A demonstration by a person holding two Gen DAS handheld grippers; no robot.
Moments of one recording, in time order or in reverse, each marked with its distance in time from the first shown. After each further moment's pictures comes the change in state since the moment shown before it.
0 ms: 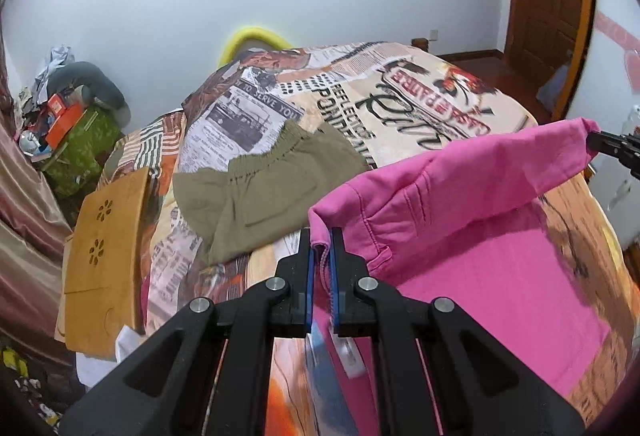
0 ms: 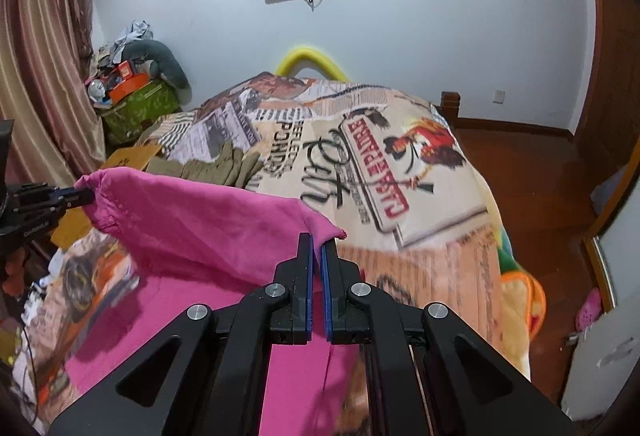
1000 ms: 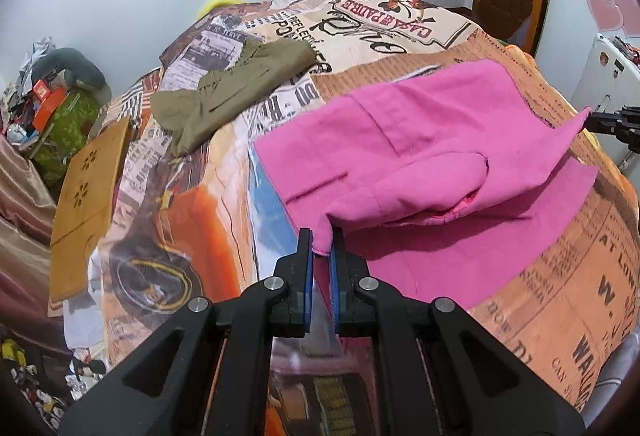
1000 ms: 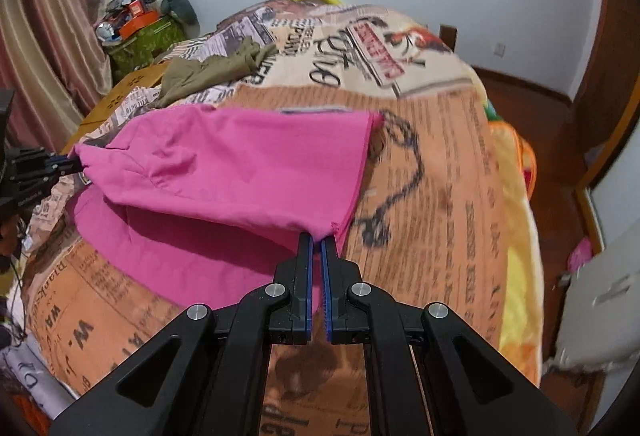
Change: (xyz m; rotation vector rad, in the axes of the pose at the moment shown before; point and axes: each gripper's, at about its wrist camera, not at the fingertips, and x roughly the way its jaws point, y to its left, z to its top) left arm -0.036 -0.042 -0.156 0.075 0.091 -0.061; right arm -0.046 0.012 -0.147 -0.023 0.183 -0.009
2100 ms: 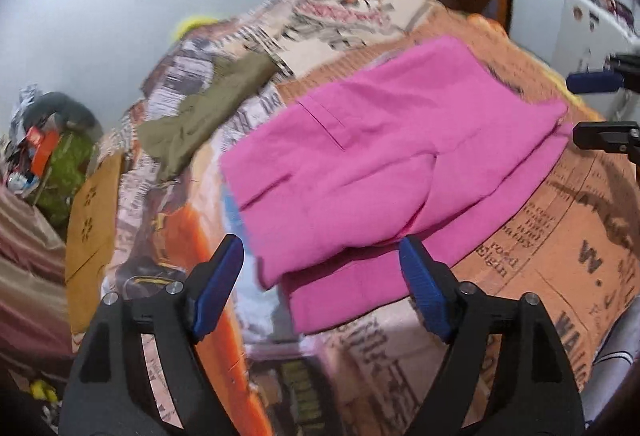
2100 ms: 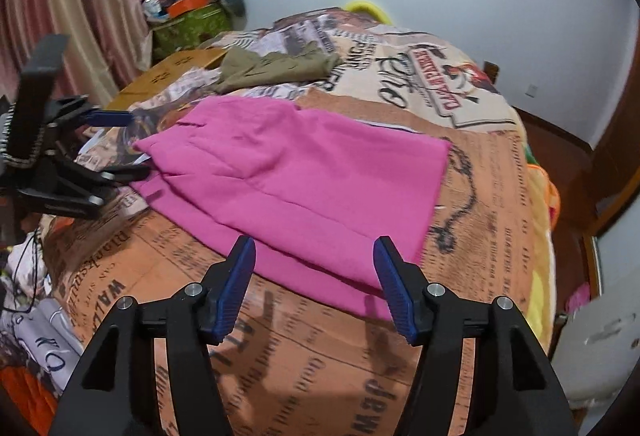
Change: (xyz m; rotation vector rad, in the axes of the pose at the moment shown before) left arm -0.005 -0.045 0.001 0.178 0.014 0.013; right arm -0.025 0.081 -0.009 -0.179 -0.032 0.057
